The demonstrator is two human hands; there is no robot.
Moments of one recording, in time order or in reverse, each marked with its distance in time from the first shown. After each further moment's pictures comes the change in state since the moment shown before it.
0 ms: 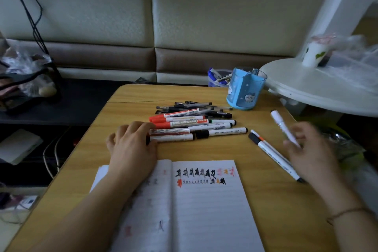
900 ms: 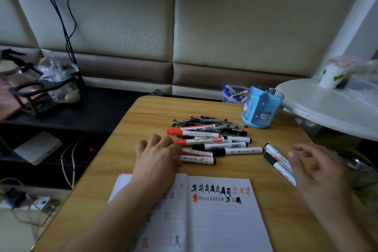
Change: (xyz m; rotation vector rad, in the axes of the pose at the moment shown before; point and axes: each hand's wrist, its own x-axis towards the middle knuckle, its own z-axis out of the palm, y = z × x) left_hand -0.002 -0.001 0.001 0.087 0.039 0.317; right_hand -0.020 -0.029 0.006 0.145 0.199 -0.347
